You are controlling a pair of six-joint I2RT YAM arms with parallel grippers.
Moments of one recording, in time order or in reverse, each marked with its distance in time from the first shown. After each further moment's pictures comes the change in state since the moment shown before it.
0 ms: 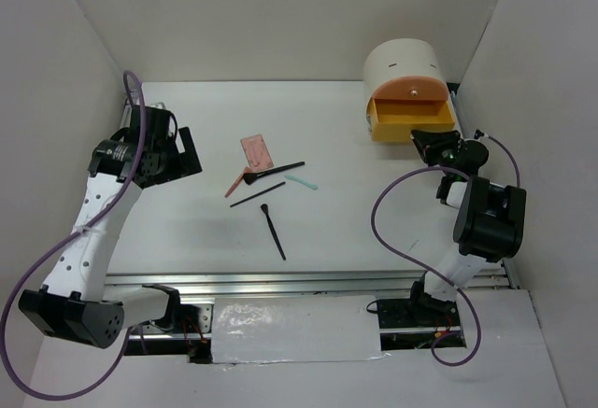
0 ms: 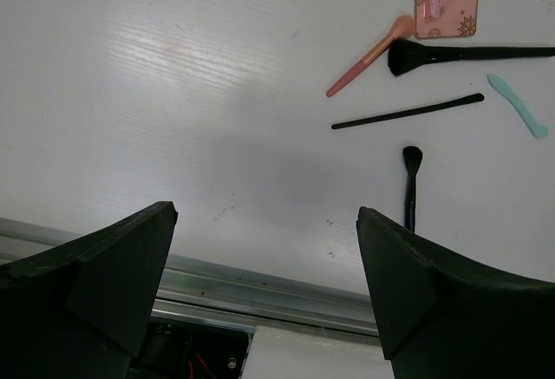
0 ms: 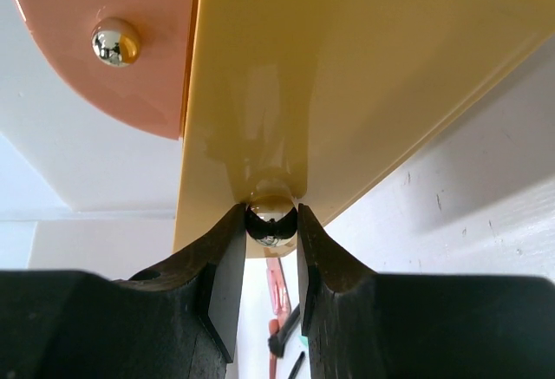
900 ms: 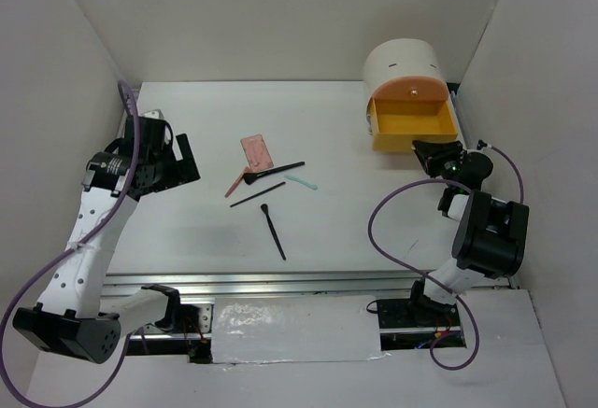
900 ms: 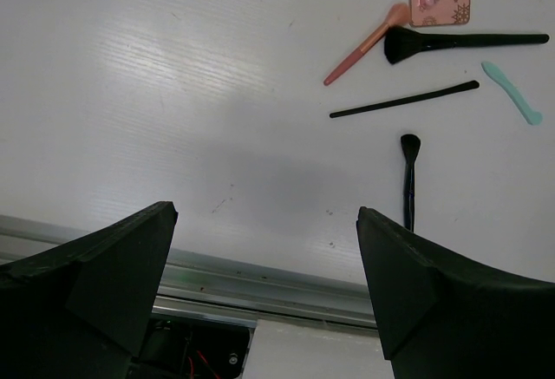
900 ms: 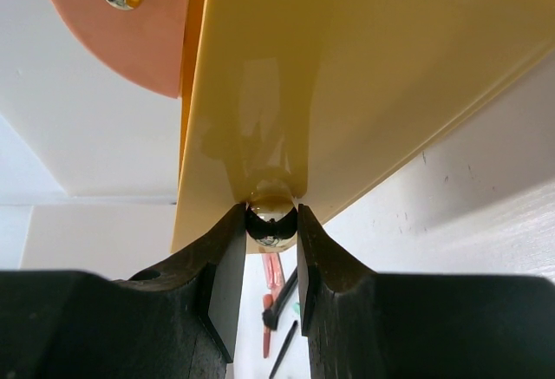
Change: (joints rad) left arm 0.000 -0.081 -0.060 0.005 0.021 0.001; right arm -0.042 -0.126 -0.133 -0.006 -0.050 -0.027
